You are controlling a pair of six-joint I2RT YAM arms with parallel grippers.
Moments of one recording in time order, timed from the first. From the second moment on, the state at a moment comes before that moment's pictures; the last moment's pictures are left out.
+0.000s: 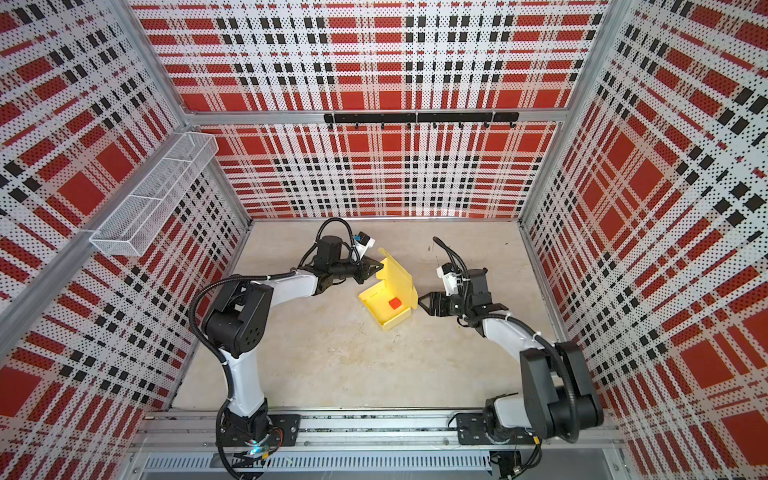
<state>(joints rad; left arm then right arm) -0.40 1.98 1.20 0.28 0.66 0.01 0.23 1.34 0.61 0.04 -0.63 0.25</state>
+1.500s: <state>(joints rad) -0.41 1.96 1.18 0.30 0.68 0.01 0.09 1.25 0.53 0.18 -0.41 0.09</state>
